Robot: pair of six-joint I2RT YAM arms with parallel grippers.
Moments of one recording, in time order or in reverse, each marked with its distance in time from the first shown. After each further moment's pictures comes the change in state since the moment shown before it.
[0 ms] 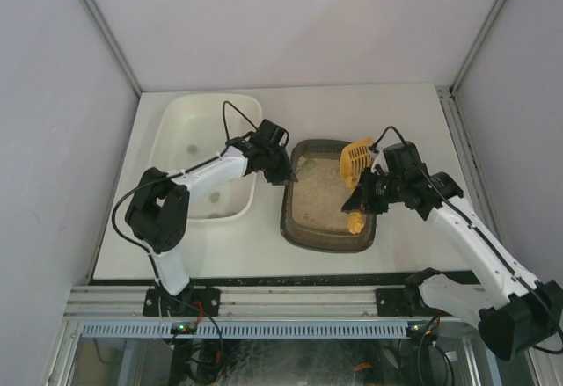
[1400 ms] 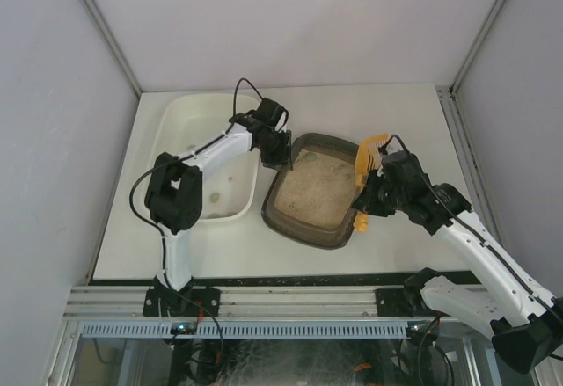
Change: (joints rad) left arm 0.083 0.235 0.362 -0.259 0.078 0.415; right arm 0.121 -0.070 0.000 -0.019 0.294 0.079
